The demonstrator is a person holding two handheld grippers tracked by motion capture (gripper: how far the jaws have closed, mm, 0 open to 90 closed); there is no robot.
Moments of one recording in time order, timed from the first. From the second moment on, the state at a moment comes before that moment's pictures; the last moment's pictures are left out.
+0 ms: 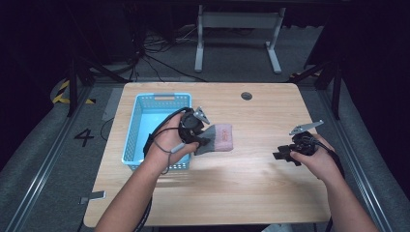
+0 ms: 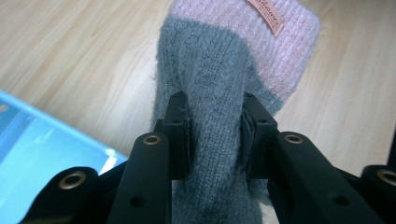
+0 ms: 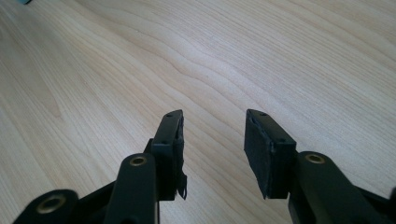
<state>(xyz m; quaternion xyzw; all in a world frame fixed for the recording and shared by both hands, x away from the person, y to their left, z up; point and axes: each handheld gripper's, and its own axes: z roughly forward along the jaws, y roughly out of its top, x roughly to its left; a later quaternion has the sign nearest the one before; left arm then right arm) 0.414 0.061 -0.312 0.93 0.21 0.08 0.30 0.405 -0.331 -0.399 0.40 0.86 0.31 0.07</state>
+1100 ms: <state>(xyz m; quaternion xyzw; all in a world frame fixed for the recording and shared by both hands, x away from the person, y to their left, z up) 0.471 0.150 -0.324 0.92 0.25 0.10 0.27 0.379 -0.351 -0.406 0.43 0.85 0.29 0.07</state>
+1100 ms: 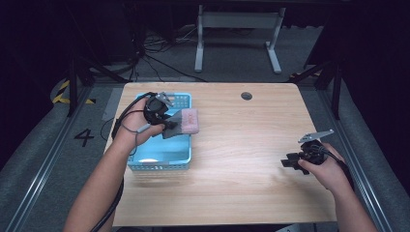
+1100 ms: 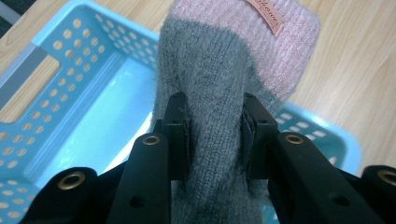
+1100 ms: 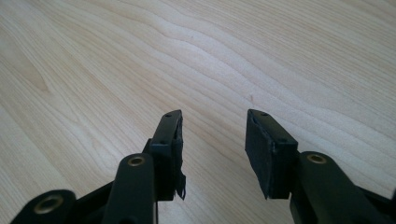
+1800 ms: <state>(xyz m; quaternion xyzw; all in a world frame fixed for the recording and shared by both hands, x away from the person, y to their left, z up) 0.510 0.173 -0.361 0.93 0.28 0.09 0.24 0.370 -0.351 -0.409 0.43 0.85 0.30 0.08</state>
